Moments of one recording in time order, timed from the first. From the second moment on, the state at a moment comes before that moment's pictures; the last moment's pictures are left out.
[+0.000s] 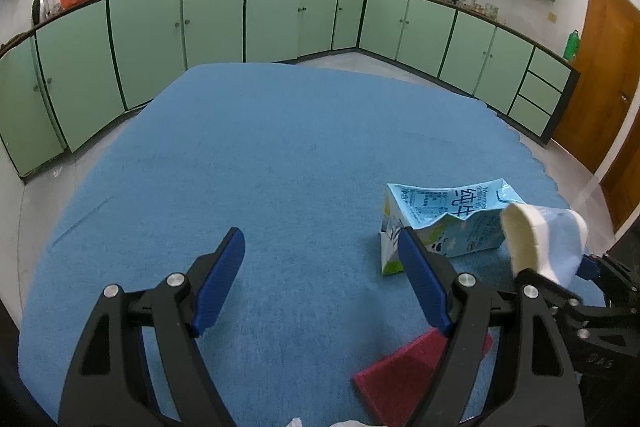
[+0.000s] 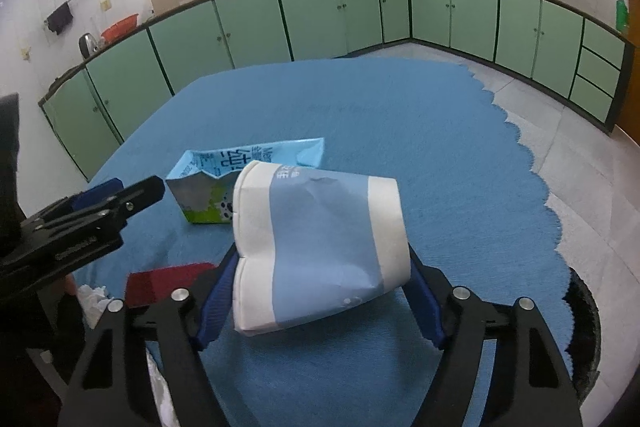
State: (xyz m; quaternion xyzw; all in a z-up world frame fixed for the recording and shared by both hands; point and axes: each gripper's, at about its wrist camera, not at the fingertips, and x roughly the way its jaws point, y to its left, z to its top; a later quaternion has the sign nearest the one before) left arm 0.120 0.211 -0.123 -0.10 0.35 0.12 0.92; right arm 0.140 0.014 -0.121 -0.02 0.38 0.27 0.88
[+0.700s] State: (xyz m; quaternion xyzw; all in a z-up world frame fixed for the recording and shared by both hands) left arm 0.130 0.185 -0.124 -0.10 0.37 0.06 0.92; right arm 0.143 -0.013 -0.115 0.00 0.38 0.24 0.90
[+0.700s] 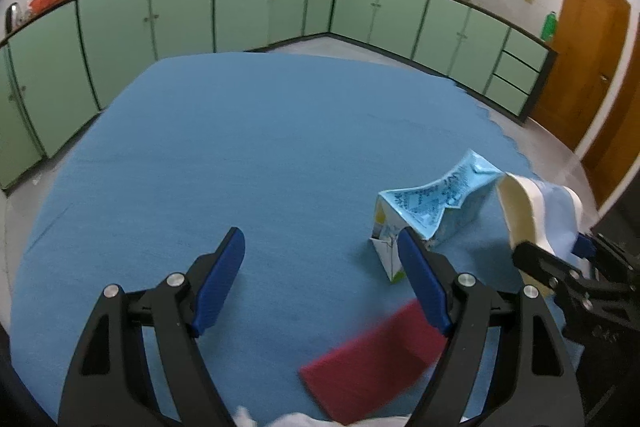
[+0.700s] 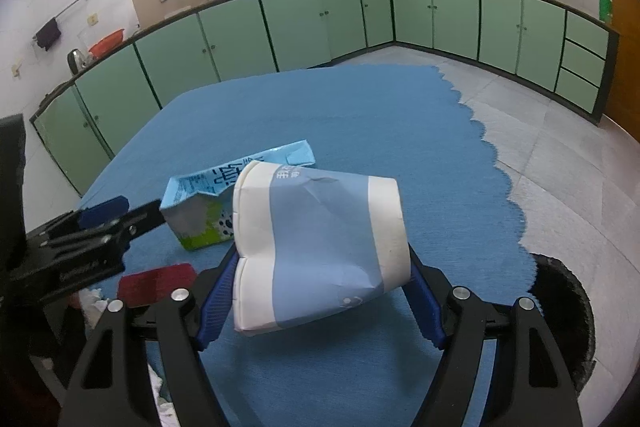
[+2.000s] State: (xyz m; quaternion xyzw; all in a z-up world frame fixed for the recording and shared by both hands) left arm 0.158 0.109 -0.129 -0.09 0.38 -0.05 0.92; right arm 0.146 -0.070 -0.104 0.03 0.37 0.19 0.91
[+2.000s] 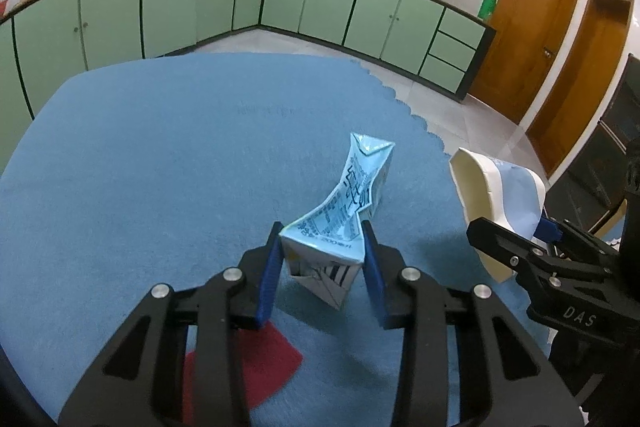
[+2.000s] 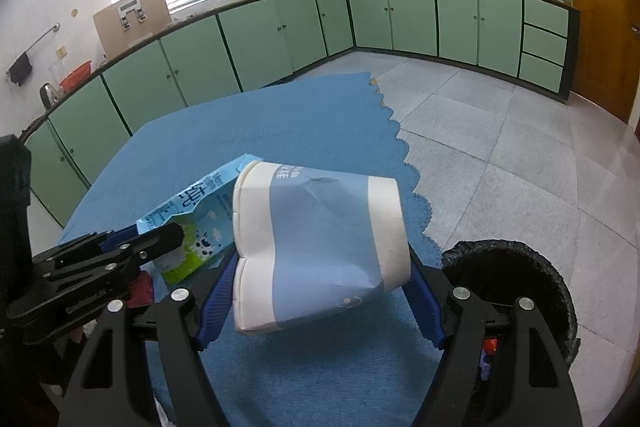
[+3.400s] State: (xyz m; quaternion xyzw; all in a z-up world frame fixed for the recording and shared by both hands) left arm 0.145 -0.027 -0.078 -0.06 0.33 -0.16 0.93; right arm 0.113 -0.212 -0.064 0.07 0.32 0.08 0.94
